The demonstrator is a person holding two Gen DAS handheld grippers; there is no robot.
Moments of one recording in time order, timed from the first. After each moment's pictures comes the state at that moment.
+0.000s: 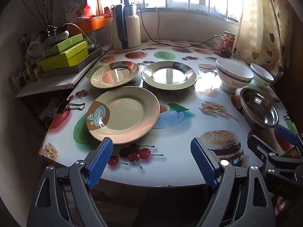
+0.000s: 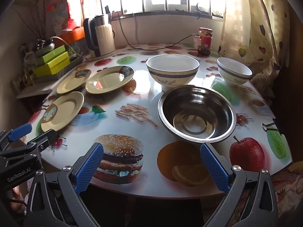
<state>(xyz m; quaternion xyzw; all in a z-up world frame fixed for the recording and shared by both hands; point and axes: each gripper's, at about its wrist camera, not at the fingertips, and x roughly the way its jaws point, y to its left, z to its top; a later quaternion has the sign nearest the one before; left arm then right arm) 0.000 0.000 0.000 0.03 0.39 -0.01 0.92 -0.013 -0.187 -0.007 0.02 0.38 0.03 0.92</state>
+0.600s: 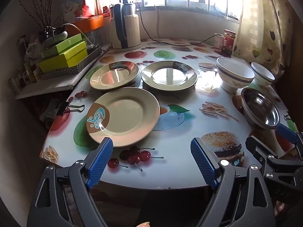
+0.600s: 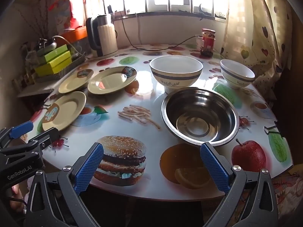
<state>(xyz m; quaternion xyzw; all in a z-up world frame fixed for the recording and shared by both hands) 0.007 -0.001 0.004 0.03 0.40 -0.01 0.92 -0.009 -0.182 -0.005 0.02 0.38 0.04 0.92</state>
